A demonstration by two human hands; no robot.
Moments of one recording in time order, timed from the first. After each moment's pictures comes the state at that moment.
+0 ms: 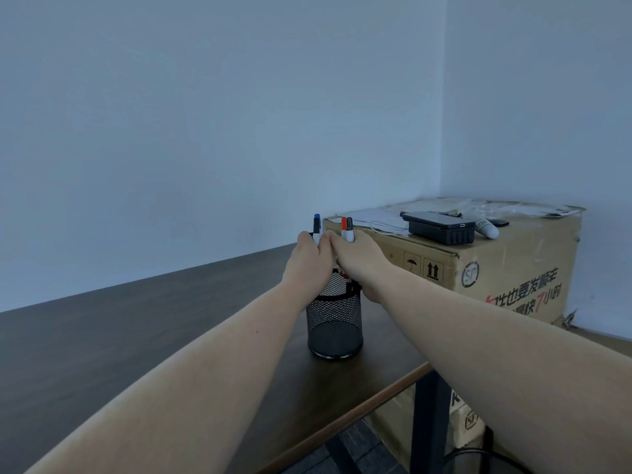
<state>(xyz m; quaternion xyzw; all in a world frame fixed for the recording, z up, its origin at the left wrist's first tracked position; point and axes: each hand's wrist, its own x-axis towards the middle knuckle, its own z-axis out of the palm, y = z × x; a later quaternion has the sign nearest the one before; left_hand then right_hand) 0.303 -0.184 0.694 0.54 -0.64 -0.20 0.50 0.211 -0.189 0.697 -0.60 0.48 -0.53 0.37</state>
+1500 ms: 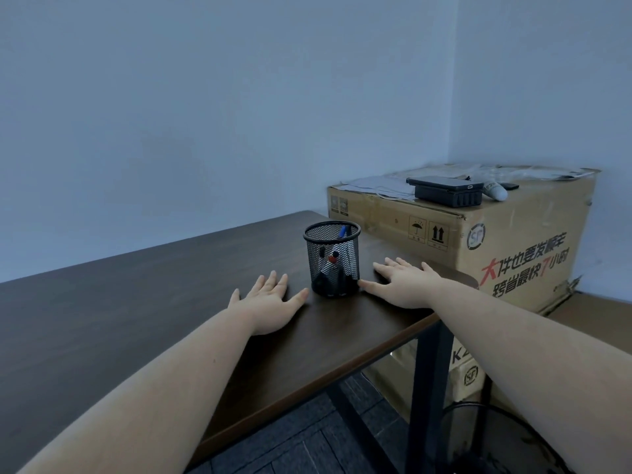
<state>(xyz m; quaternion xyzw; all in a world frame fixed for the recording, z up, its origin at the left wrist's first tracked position) 0.388 -0.153 0.613 0.71 -0.70 -0.09 0.00 0.140 -0.184 0.613 -0.76 0.65 -0.01 0.08</state>
